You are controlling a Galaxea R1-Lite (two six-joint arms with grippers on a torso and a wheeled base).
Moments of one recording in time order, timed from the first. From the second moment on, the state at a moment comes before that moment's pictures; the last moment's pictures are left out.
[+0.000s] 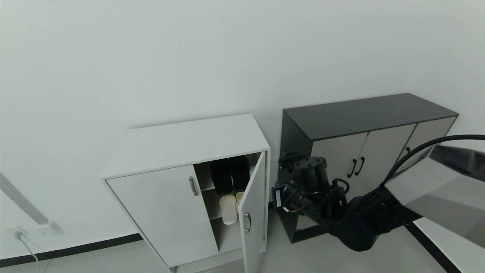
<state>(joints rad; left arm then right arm) 0.00 0.00 0.00 0.00 0.03 -0.10 0.72 2.15 -1.05 -0.74 -0.26 0.17</state>
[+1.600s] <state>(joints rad) 0.00 0.00 0.00 0.00 0.02 -0.10 0.60 2.01 -0.53 -1.13 -0.15 0.04</state>
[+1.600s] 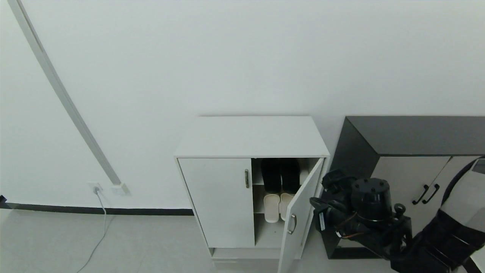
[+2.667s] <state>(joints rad) 0.00 0.00 0.00 0.00 0.02 -0.09 0.63 2.30 -0.37 -1.52 -0.14 0.04</state>
